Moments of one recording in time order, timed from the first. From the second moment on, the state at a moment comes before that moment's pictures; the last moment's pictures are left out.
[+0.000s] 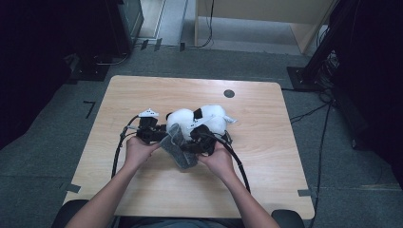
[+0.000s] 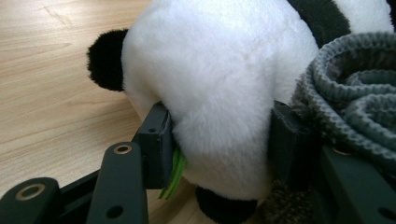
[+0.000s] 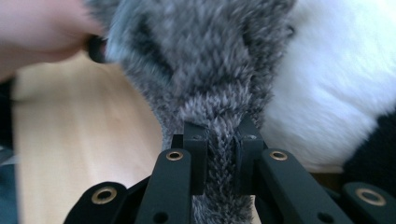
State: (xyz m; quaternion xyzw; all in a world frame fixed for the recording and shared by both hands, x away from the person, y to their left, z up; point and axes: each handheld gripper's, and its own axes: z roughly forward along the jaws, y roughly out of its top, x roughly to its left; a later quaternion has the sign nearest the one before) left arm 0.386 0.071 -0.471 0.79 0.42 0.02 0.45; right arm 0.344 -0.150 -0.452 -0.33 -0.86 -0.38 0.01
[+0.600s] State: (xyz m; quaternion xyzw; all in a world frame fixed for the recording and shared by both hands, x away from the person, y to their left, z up) left arm 0.387 0.069 -0.471 0.80 0.41 0.02 0.44; right arm 0.343 -0.202 -0.459 -0.38 -0.85 -0.35 -0.03
